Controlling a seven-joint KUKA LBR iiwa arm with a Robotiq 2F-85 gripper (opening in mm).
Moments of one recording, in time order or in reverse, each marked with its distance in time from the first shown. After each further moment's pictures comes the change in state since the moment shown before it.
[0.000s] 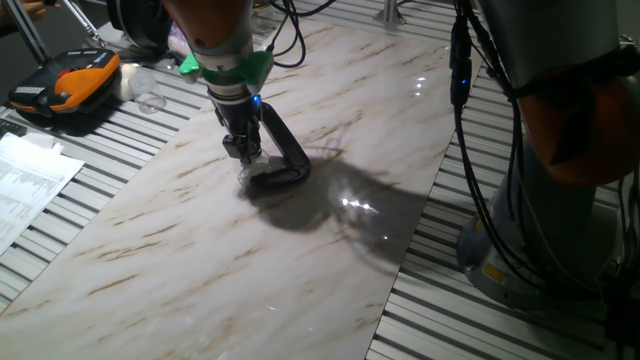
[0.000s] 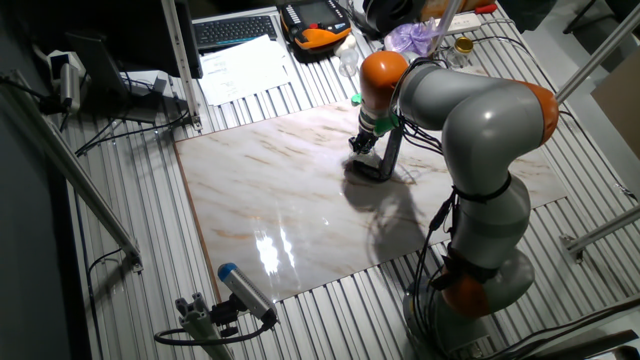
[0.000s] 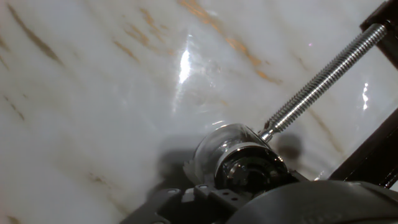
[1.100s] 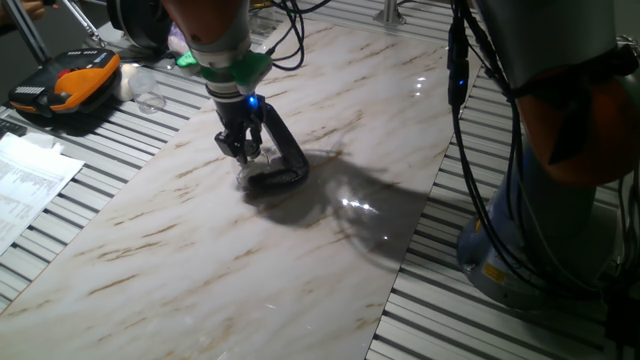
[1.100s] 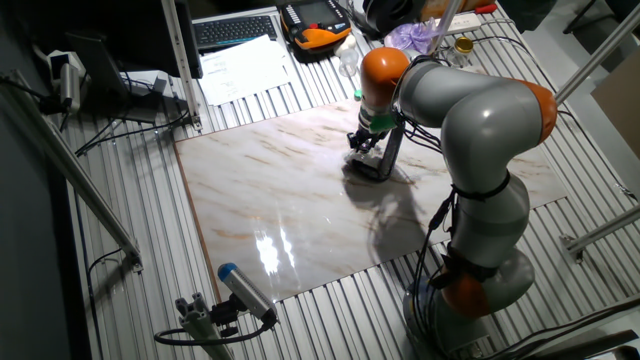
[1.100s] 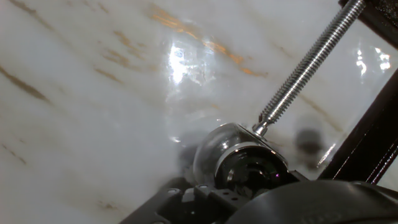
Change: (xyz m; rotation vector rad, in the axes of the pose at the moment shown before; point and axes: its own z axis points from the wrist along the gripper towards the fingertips) arm -0.001 0.002 -0.001 -0.025 0.024 0.228
